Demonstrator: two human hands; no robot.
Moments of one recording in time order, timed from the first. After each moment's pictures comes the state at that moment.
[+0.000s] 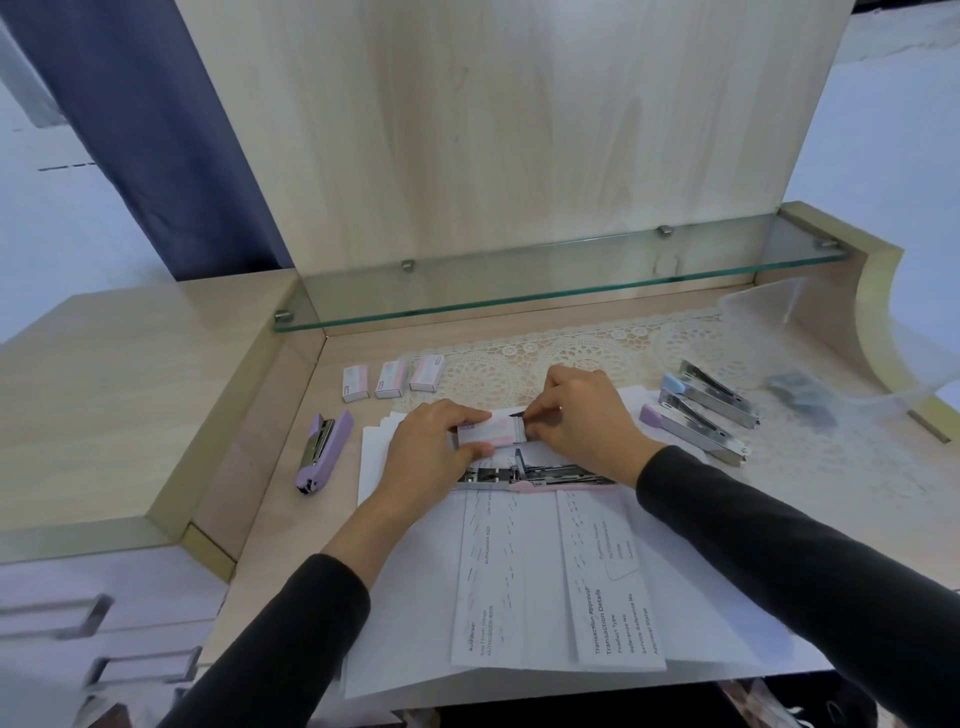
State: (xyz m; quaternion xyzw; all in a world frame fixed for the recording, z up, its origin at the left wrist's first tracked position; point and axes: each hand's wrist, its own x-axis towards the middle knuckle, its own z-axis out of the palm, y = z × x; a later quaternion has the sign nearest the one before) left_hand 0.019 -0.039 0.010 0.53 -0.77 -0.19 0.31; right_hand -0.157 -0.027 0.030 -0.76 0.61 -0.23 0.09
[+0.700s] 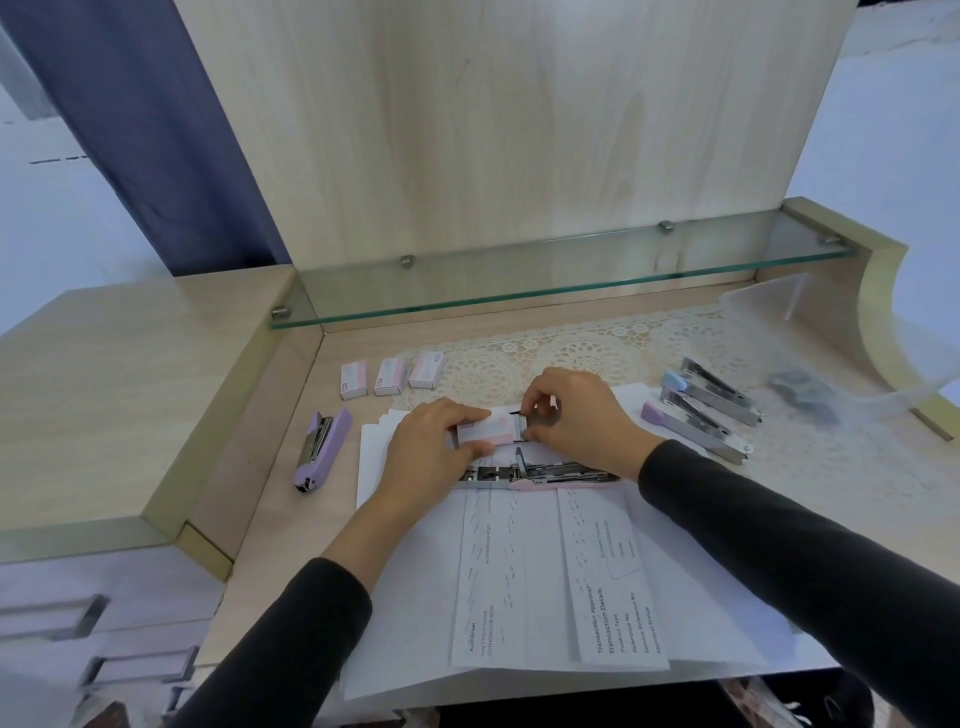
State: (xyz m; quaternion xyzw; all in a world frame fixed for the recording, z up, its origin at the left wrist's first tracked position) left_hand 0.019 -0.040 0.006 0.53 -0.76 -0.19 0.33; right_hand -0.156 -0.033 0.026 -0.74 0.60 -0.26 0.15
